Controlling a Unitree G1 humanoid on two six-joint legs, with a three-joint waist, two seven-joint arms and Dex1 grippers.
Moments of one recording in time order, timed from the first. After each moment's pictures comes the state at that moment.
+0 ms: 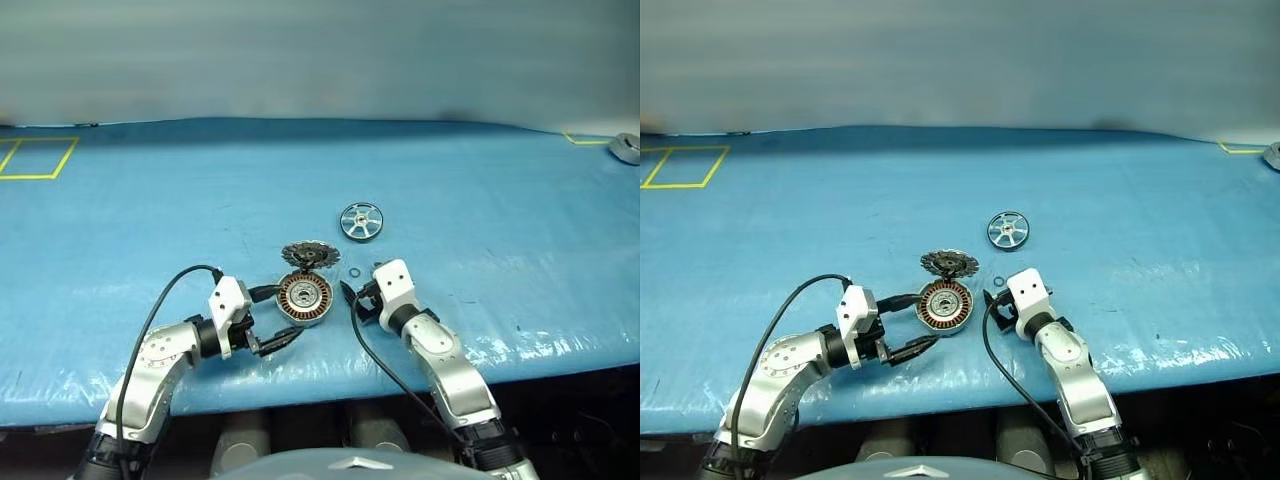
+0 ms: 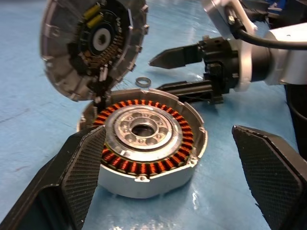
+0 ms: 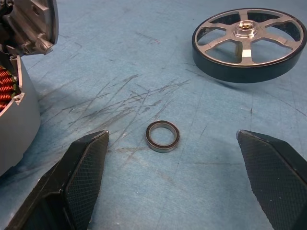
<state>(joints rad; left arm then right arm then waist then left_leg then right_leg) 0.11 0.48 -0.13 -0.25 -0.29 0.21 -0.94 0.01 -0.19 0.18 -0.11 -0.01 0.29 0.26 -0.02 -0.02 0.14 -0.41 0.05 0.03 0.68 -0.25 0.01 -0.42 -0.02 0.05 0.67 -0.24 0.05</state>
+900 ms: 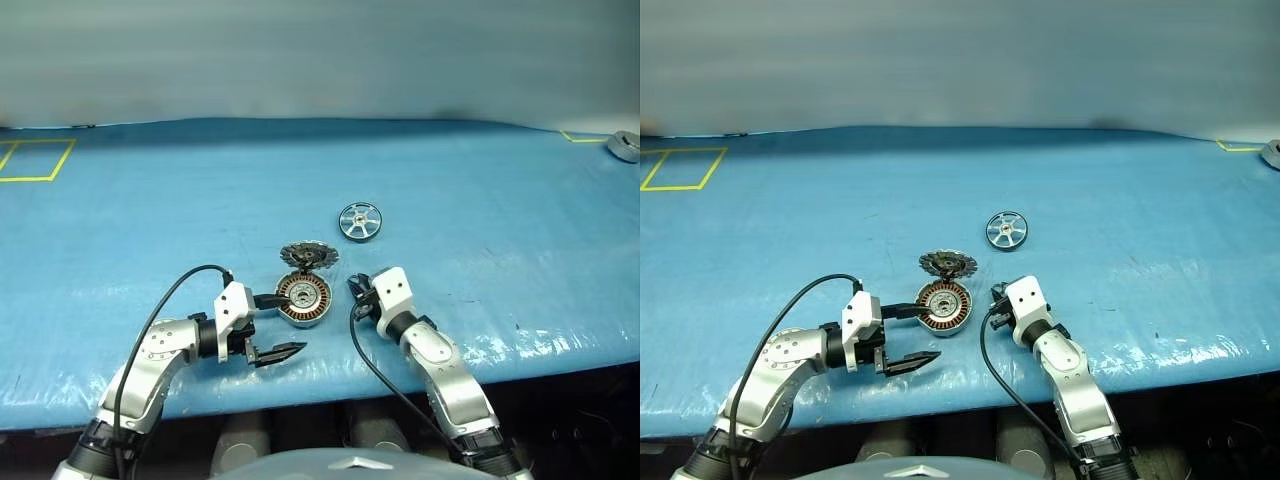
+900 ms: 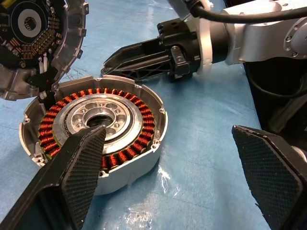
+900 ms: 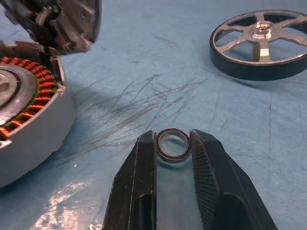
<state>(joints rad) 0.05 0.52 -0.17 -0.19 -0.31 0.16 -1.03 0.08 -0.22 0.19 -0.21 0.05 0.25 0.35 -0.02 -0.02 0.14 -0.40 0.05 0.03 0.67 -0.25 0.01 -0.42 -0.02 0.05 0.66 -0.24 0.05</state>
